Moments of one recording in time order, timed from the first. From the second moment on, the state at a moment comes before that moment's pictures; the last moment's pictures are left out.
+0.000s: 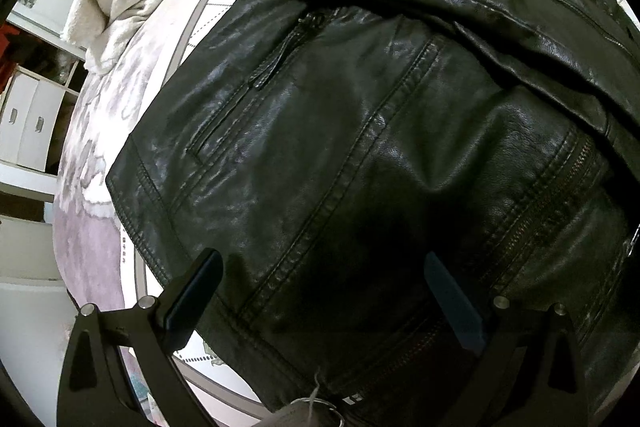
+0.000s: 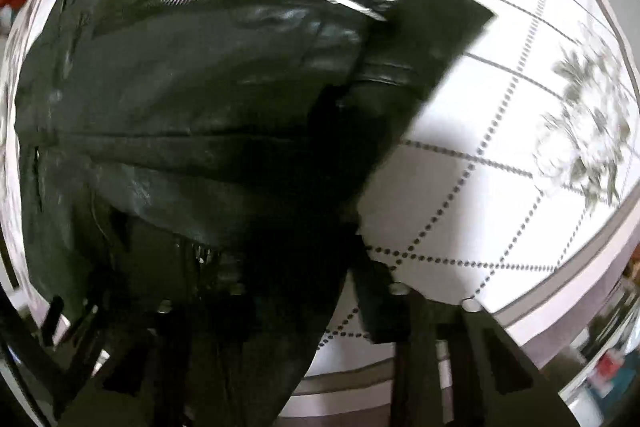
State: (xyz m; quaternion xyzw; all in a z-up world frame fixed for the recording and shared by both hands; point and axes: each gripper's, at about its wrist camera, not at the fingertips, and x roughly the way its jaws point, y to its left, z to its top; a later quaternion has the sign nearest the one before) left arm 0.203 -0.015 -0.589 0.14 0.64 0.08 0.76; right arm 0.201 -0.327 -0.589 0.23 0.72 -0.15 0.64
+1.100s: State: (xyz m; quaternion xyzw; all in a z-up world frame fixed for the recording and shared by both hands) left arm 0.208 -0.023 -0.585 0.16 0.64 0.07 0.75; right arm 0.246 -0.394 -0.579 0.34 0.69 -0.16 0.62
